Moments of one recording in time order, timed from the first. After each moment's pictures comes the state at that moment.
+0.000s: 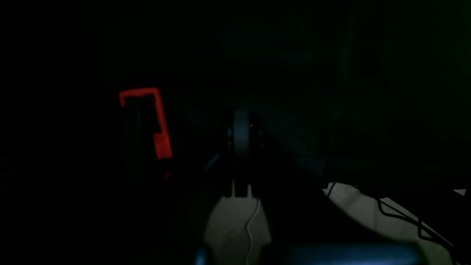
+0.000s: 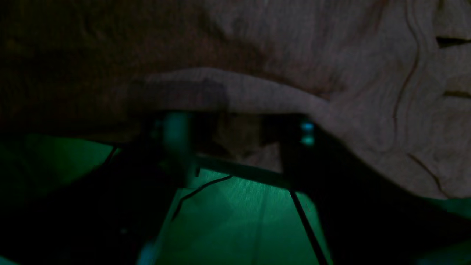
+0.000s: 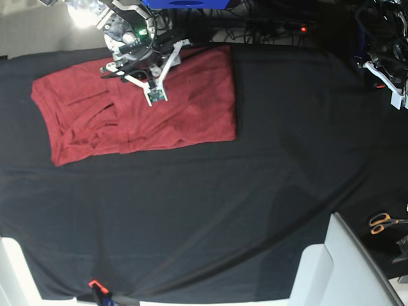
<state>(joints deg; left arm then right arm) 19.1 -21.5 -45.2 76.2 -21.1 -41.3 47.0 -12.4 16.9 -46.7 95.5 9.0 -29.5 -50.9</state>
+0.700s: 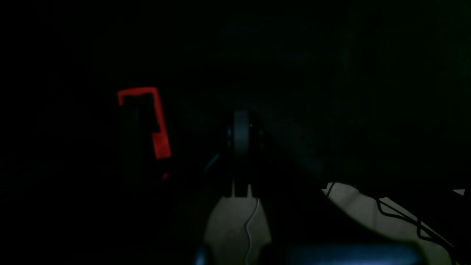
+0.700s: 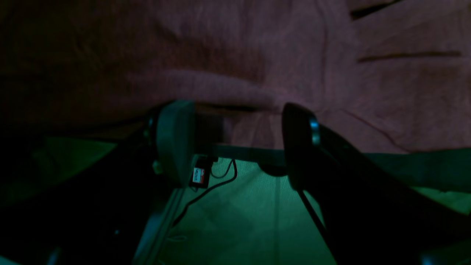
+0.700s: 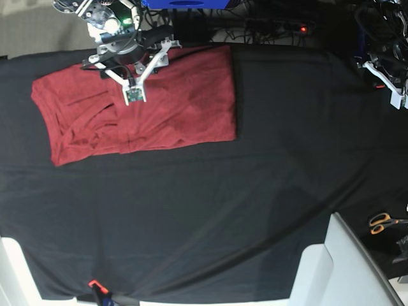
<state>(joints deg) 19.0 -21.4 -45.2 76.1 -21.1 -41.3 47.0 -15.7 22.3 -47.0 106.8 9.0 -39.8 -51.1</state>
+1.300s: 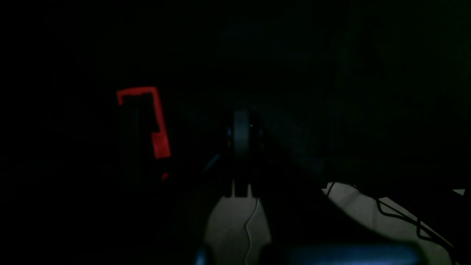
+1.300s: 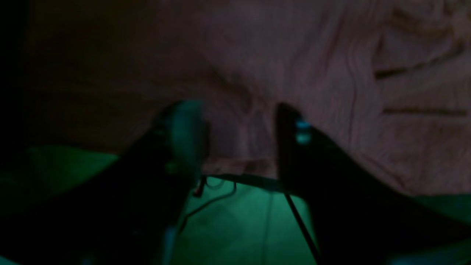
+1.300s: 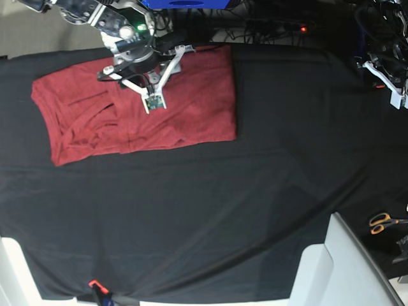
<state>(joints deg) 19.1 -21.4 -45.2 76.1 -21.1 -41.3 47.0 -8.8 20.6 -54.2 101.8 9.2 -39.6 -51.0</state>
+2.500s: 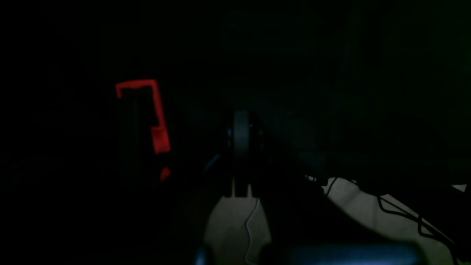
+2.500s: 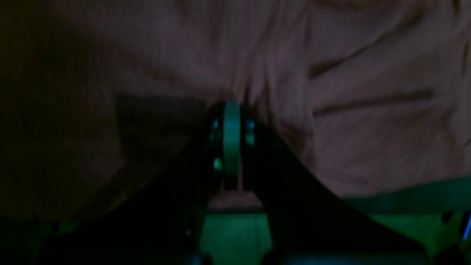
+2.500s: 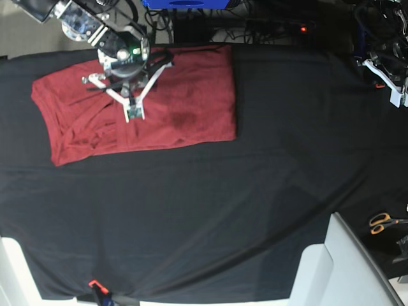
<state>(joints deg) 19.7 -21.4 -45.2 76.1 -21.1 -41.3 47.0 -7.4 18.9 -47.4 91.9 9.2 -39.6 -52.4</state>
